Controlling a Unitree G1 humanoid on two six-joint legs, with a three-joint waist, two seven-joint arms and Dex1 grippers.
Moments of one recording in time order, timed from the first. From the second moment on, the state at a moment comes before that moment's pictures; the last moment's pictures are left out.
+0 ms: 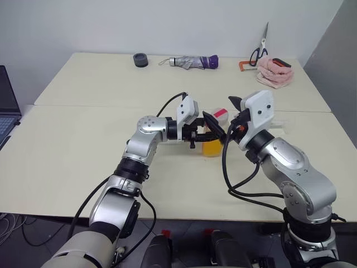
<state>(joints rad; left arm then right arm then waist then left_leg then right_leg) -0.86 0.23 -0.16 0.48 -0.25 0.12 -1.22 -0.45 -0.29 0.08 -0.68 0.33 0.85 0.17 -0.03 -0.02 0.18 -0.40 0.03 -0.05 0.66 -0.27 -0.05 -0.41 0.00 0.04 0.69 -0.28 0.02</state>
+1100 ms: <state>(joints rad) -0.85 0.28 -0.17 0.43 -0.25 0.17 -1.30 -0.64 -0.52 0.06 -0.20 0.48 0.53 0.92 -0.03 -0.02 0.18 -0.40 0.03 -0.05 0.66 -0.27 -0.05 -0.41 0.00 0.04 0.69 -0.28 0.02</state>
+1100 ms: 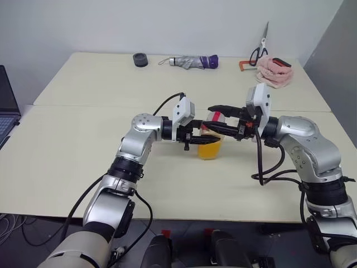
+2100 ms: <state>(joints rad) -0.85 0.28 -0.17 0.40 -0.26 0.17 -1.28 -0.44 -0.40 0.03 -0.59 0.38 0.61 0.44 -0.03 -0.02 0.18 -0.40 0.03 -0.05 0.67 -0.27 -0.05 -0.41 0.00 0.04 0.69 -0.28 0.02</state>
